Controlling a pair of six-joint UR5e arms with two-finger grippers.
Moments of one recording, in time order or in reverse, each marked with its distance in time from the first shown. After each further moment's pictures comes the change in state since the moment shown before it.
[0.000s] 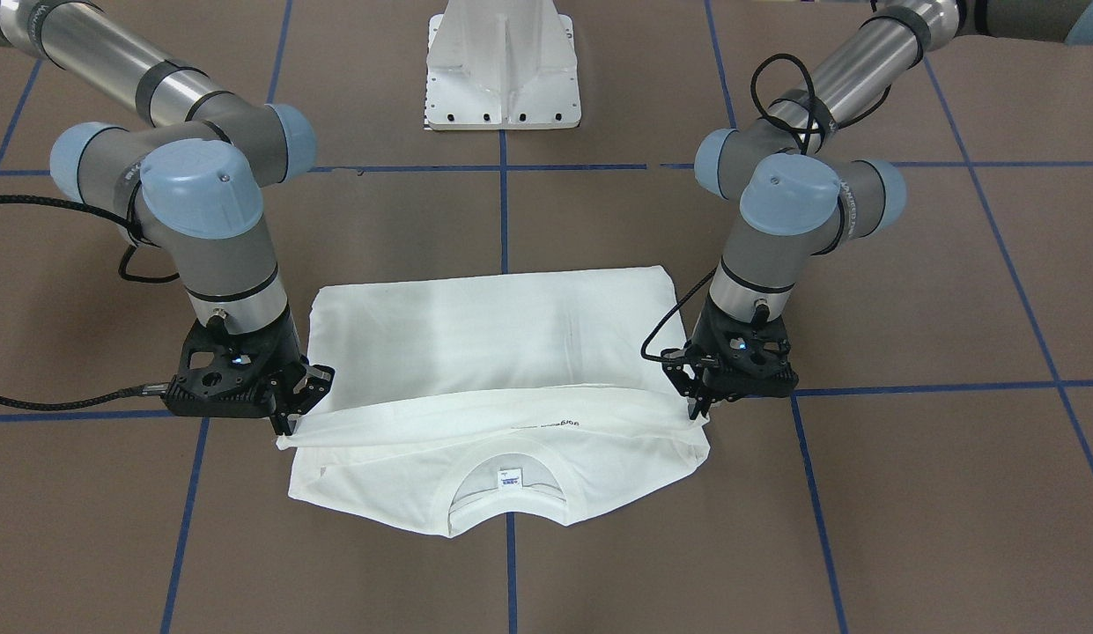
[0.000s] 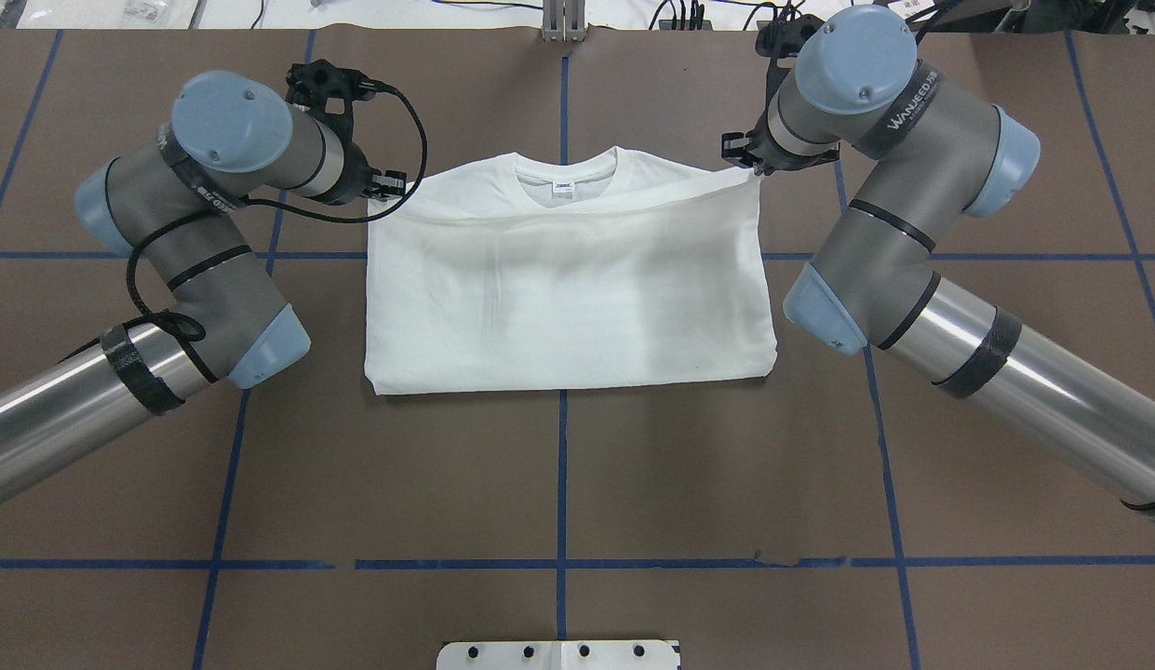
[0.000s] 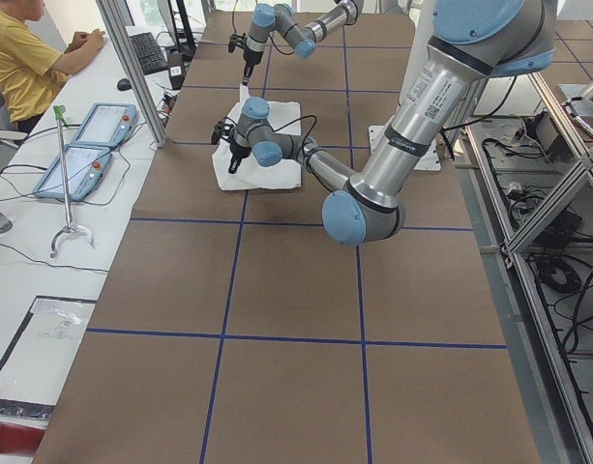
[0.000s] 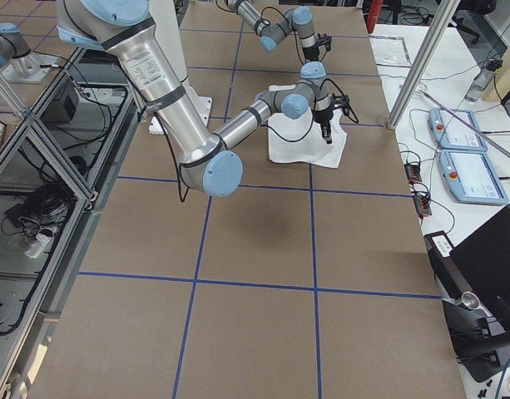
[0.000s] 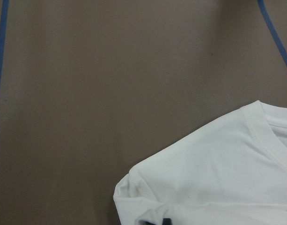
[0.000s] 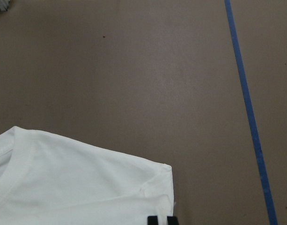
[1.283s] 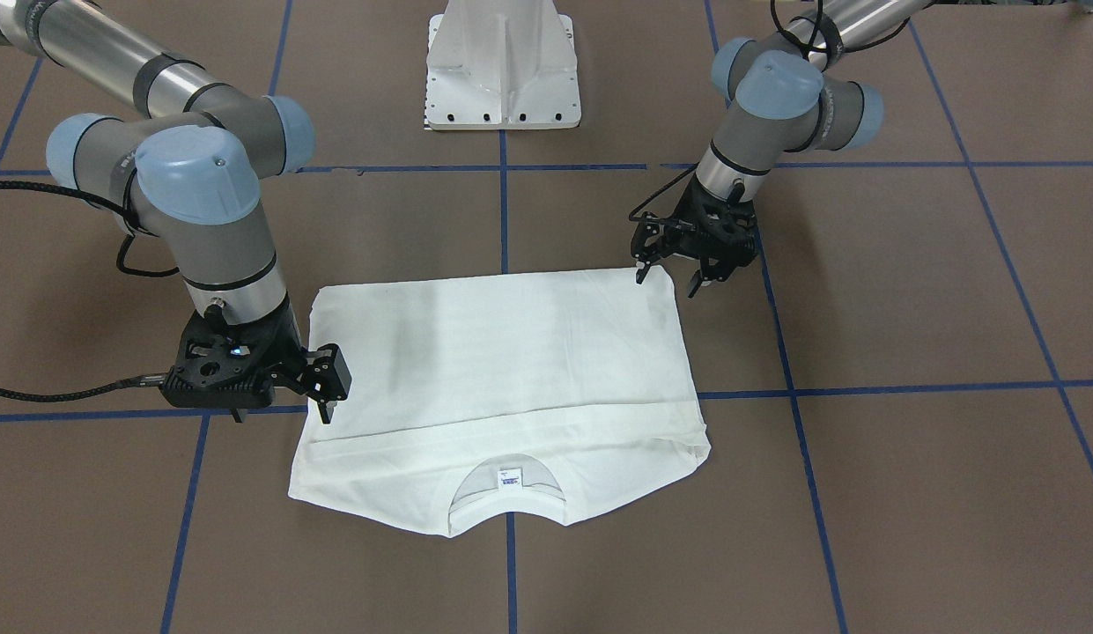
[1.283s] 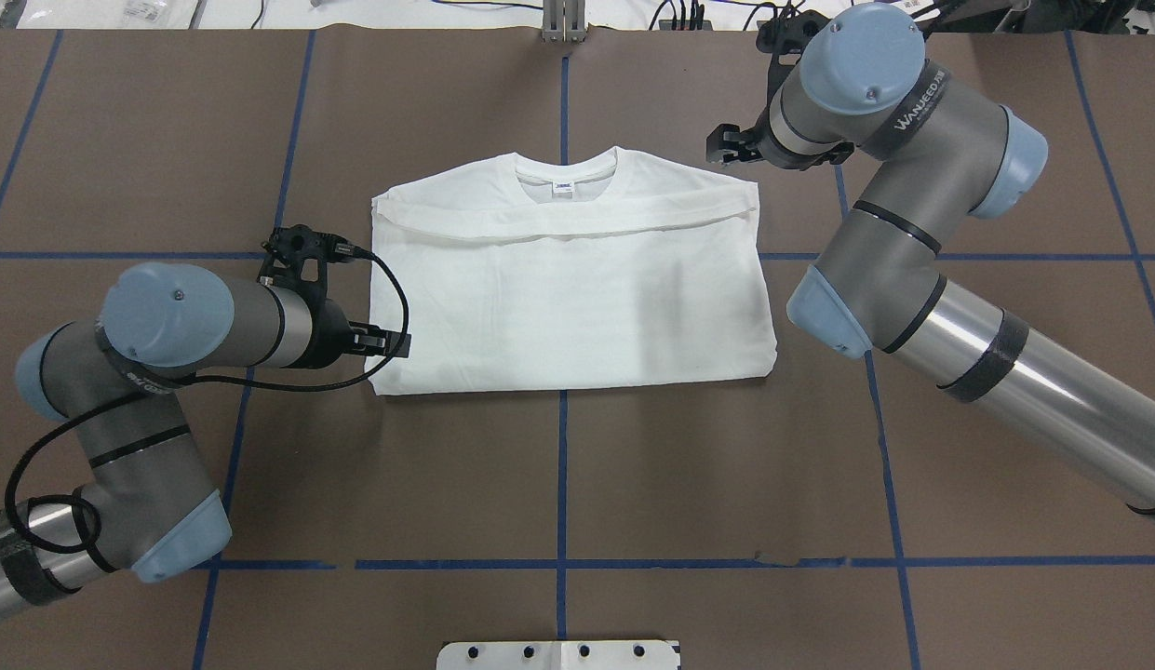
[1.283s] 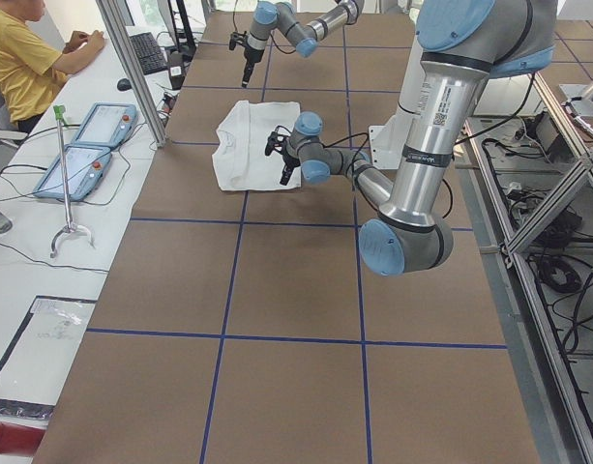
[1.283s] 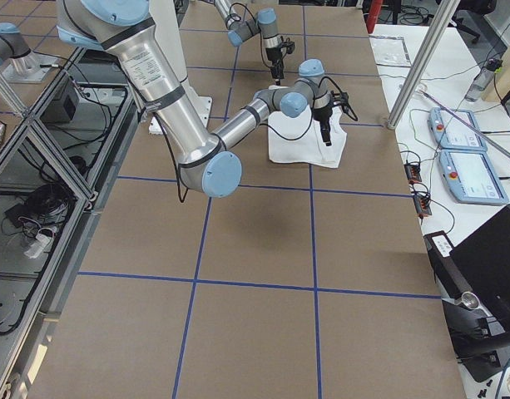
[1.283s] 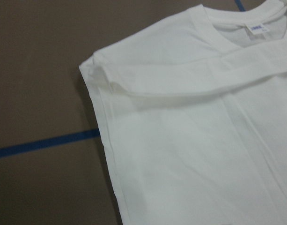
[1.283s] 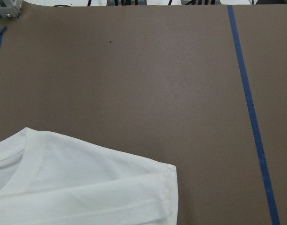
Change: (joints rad) left arm 0.229 0.296 -0.316 -0.093 0.025 -0.161; right arm 0.000 -0.008 0.029 0.003 -0.001 0.003
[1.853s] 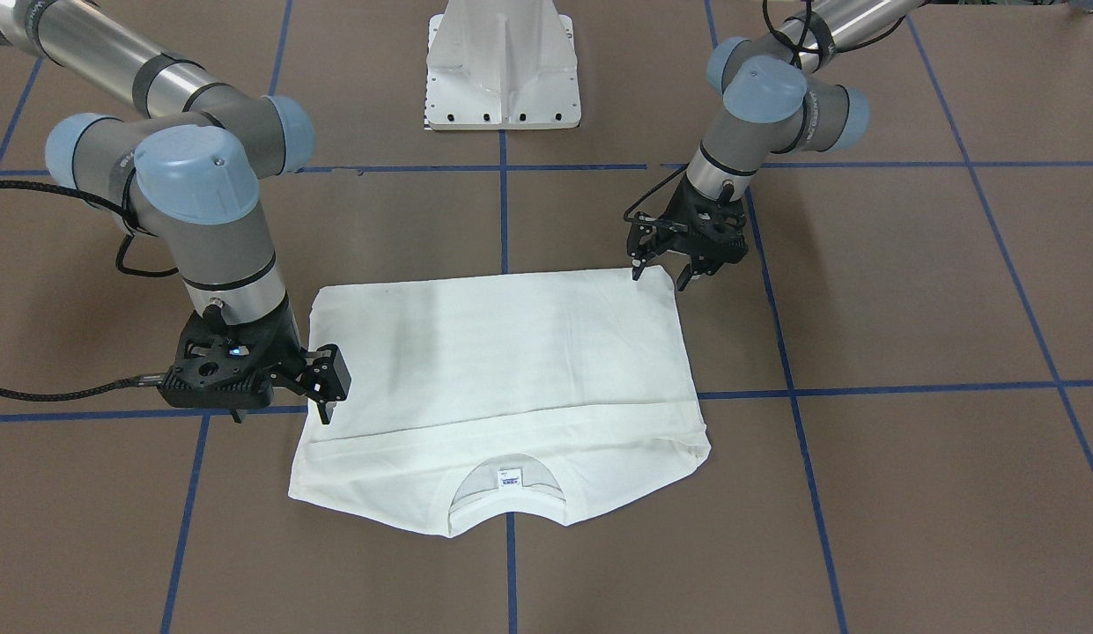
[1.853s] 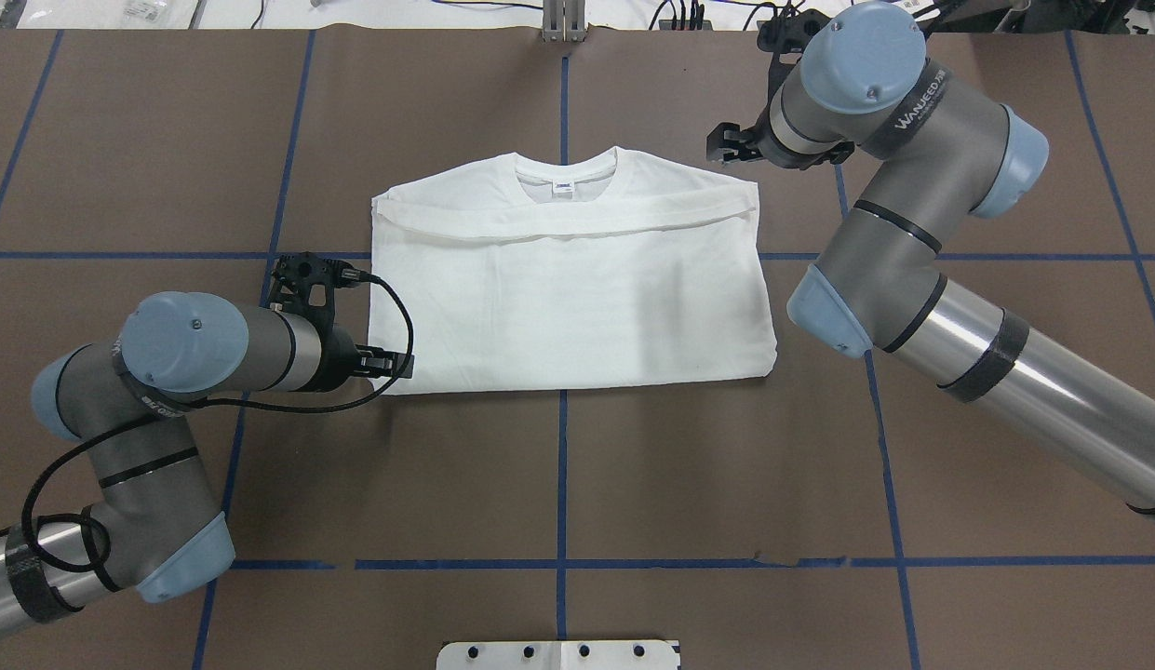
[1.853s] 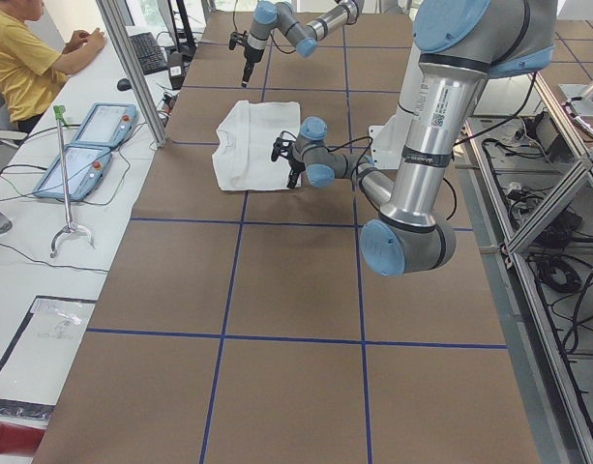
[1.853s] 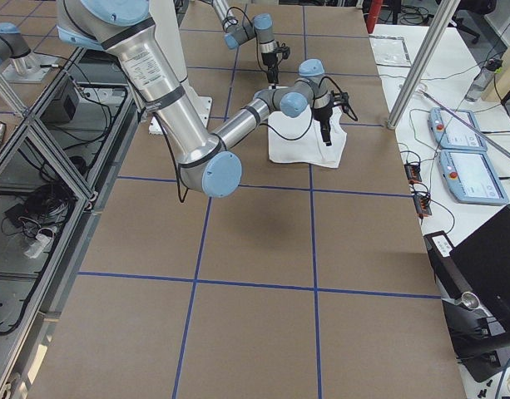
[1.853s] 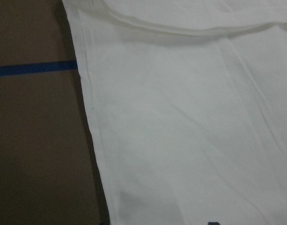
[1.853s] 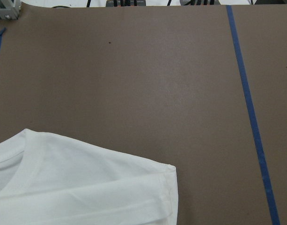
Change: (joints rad) left arm 0.028 0.005 0.017 -0.008 0.010 -0.039; right arm 0.001 0.000 0.000 0.000 0.000 0.005
